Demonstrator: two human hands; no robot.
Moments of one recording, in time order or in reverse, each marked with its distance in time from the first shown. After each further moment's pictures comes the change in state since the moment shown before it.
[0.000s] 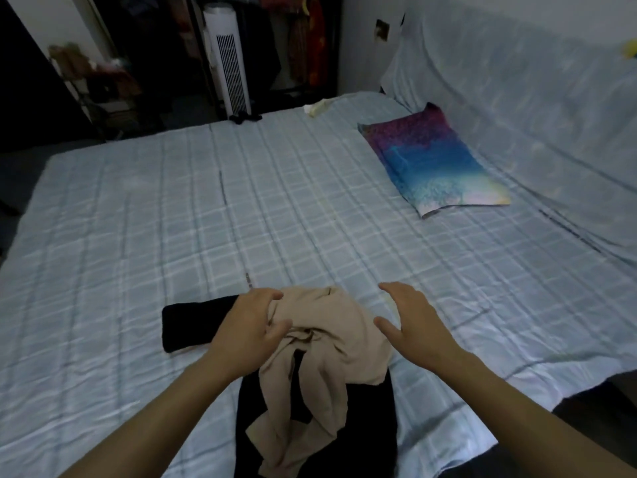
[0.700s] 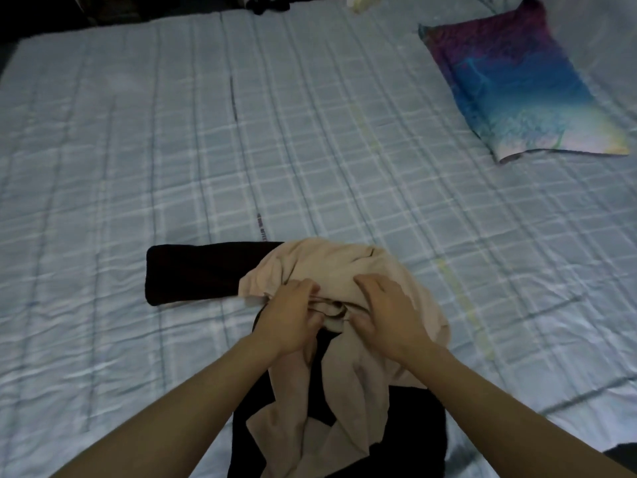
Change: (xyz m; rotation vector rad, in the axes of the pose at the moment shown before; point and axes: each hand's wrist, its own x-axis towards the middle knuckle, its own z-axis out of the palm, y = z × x) left_hand 0.076 -0.134 0.178 -0.080 -0.188 -0.142; right_hand 0.110 0.033 0.205 -0.040 -0.230 -0.044
